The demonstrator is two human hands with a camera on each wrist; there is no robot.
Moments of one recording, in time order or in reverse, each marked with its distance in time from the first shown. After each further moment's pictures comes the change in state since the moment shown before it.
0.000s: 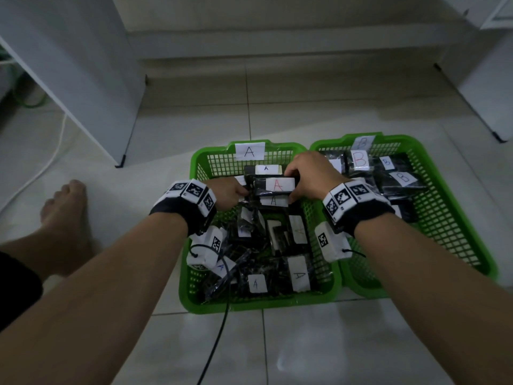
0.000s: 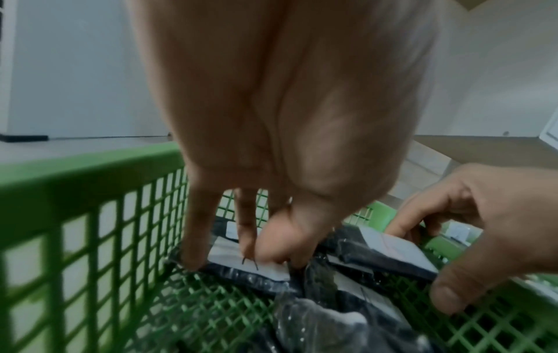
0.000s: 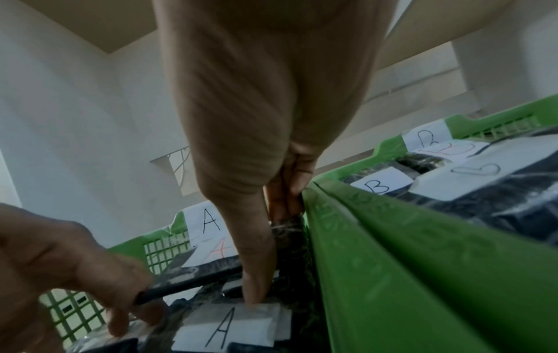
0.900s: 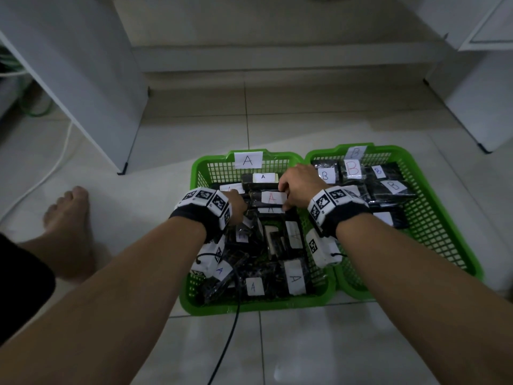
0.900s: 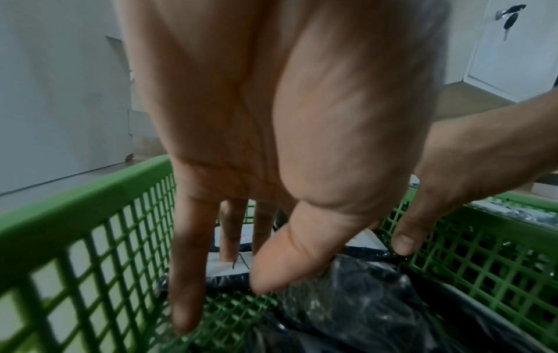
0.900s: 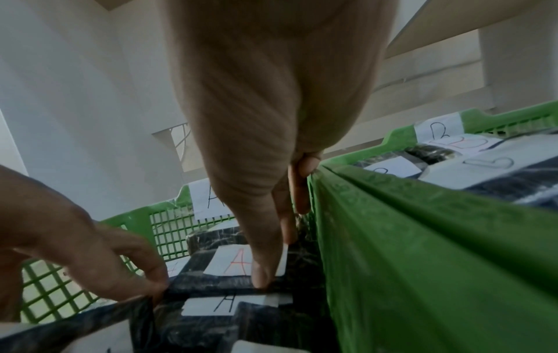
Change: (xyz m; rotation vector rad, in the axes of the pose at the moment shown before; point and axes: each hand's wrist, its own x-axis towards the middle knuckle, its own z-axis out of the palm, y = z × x) left_hand -0.003 0.027 0.008 0.456 -0.124 -0.046; right_hand 0.002 -0.019 0.004 -0.101 -0.084 0.061
